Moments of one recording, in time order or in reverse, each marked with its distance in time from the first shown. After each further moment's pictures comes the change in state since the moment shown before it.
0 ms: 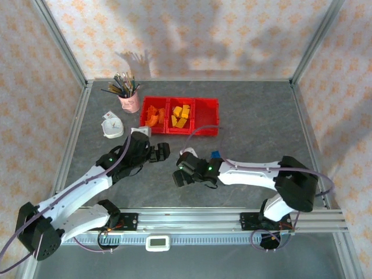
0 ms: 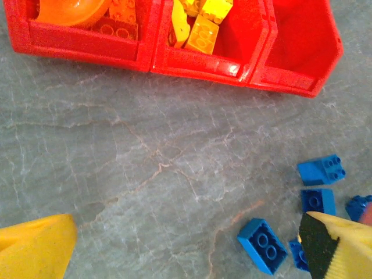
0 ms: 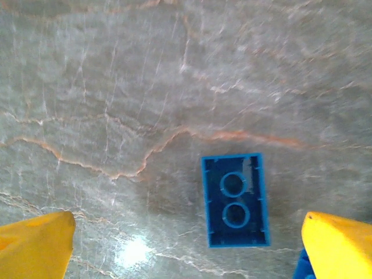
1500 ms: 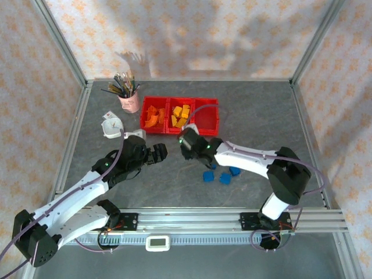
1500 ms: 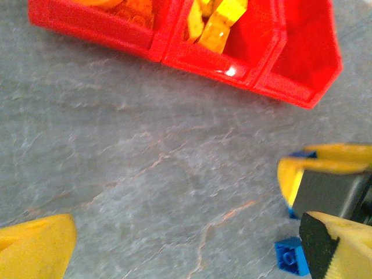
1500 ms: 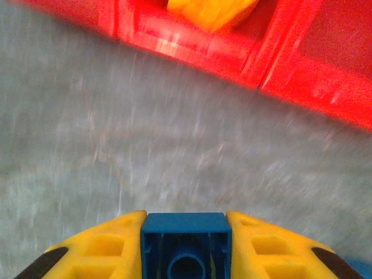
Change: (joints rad) left arm 0.000 -0.023 -0.006 0.004 -0.006 -0.114; right arm -0.235 0.078 0.230 -0.001 0.085 -0.127
